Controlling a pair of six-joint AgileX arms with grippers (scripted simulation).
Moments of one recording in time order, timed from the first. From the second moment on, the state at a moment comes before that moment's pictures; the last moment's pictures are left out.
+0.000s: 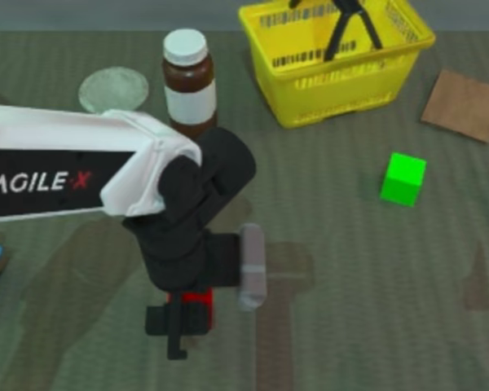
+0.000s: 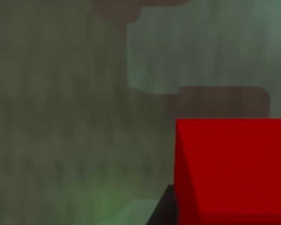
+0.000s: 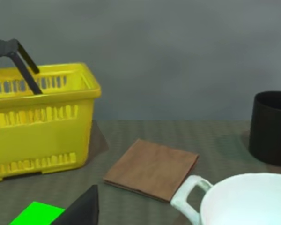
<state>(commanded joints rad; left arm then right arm) -0.70 1.85 1.11 -0.82 0.01 0.89 0.00 0.00 0.00 0.00 0.00 0.00</state>
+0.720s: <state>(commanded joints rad) -0.70 1.85 1.11 -0.82 0.01 0.89 0.00 0.00 0.00 0.00 0.00 0.00</state>
